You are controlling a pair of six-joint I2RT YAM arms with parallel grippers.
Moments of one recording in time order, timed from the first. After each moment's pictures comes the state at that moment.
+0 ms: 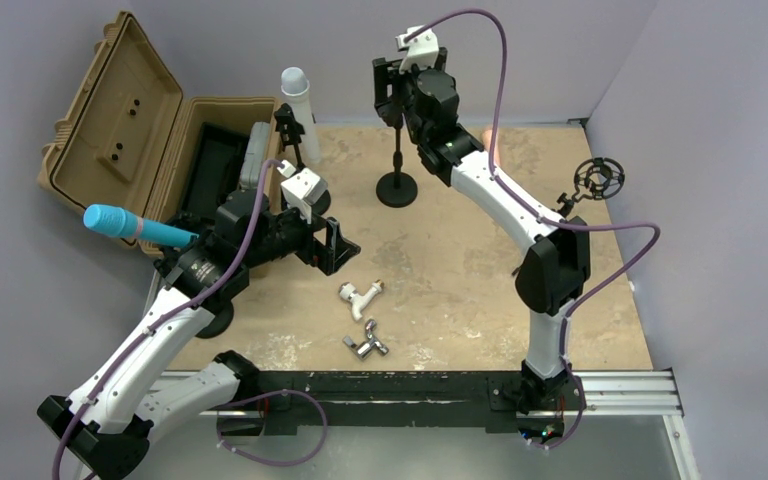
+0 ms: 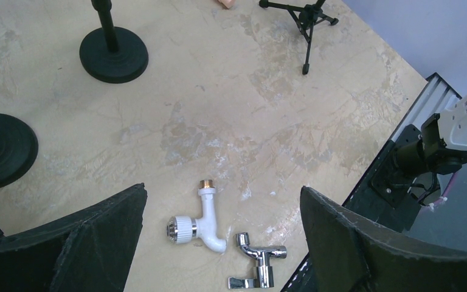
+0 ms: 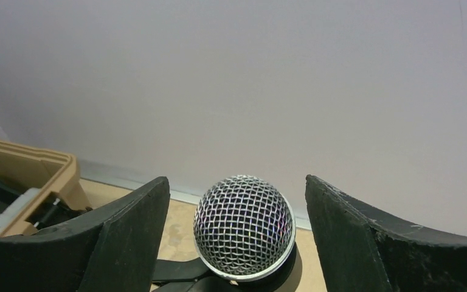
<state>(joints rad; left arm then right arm) -0.57 0.91 1.03 -0.49 0.30 -0.15 0.59 1.94 1.89 0.20 0.36 -0.07</state>
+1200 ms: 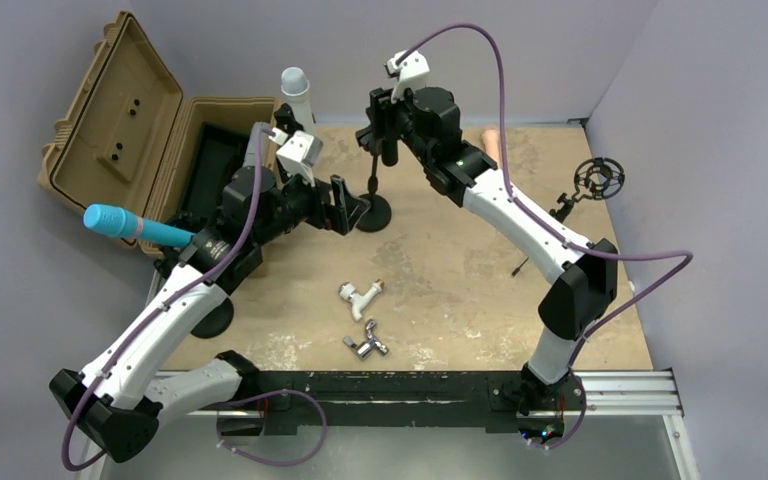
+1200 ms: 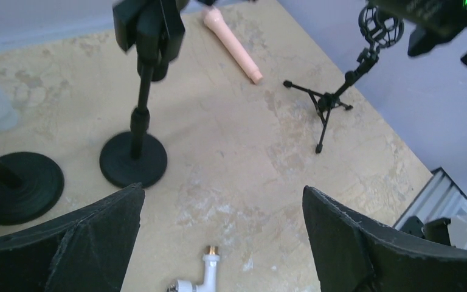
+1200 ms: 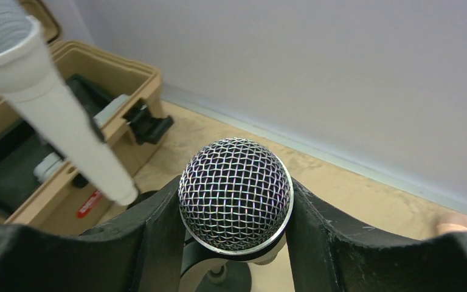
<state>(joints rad) -0.57 1.03 1.11 -0.32 0.16 -0.29 0.66 1.76 1.75 -0.04 0.23 0.02</state>
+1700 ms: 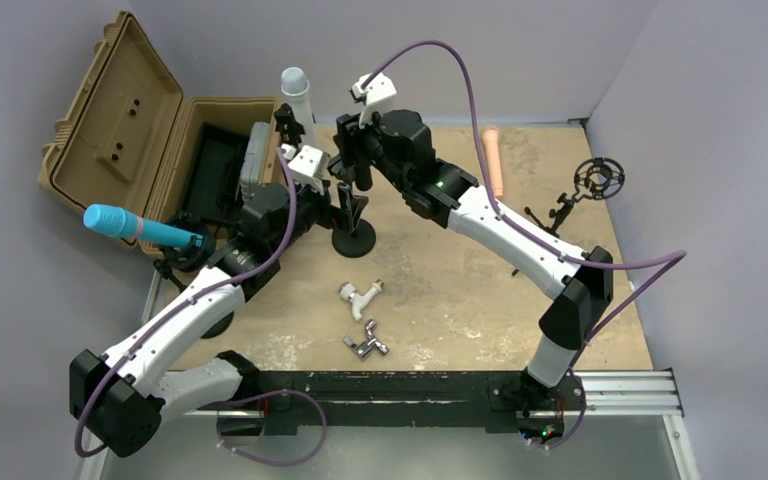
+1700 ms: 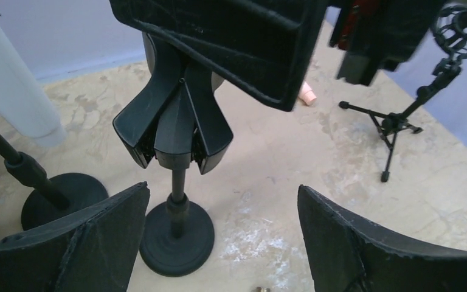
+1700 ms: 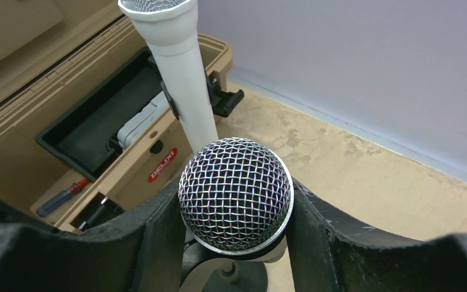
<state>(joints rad) -0.57 1.06 0.90 0.04 0.01 -0.19 0.83 1.73 1.74 -0.12 0.28 0.09</state>
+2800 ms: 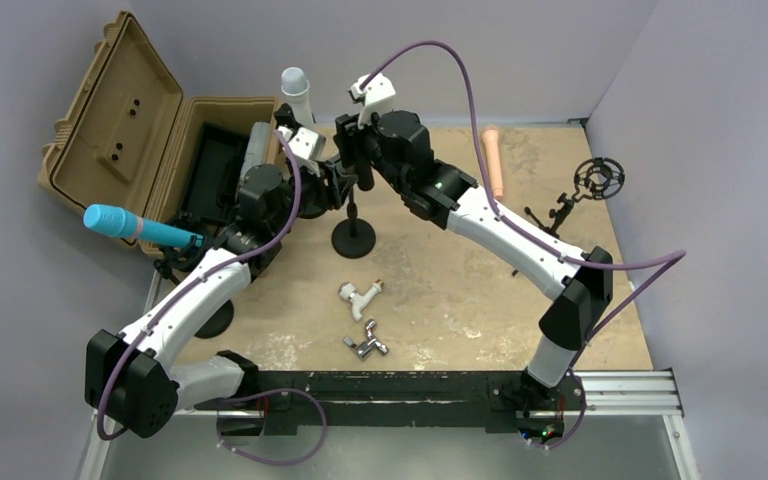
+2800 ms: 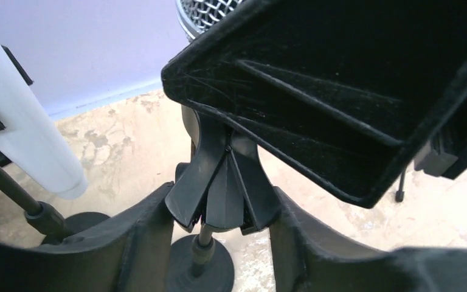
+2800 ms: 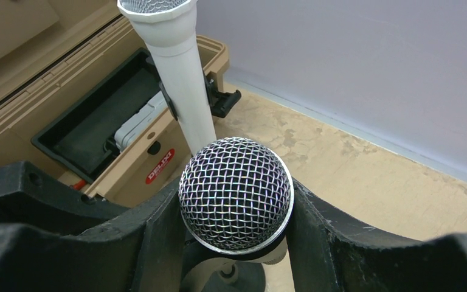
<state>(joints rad) -0.47 1.17 0.93 0.18 0.13 -0.15 0.85 1.73 1.74 -0.12 0.30 0.09</state>
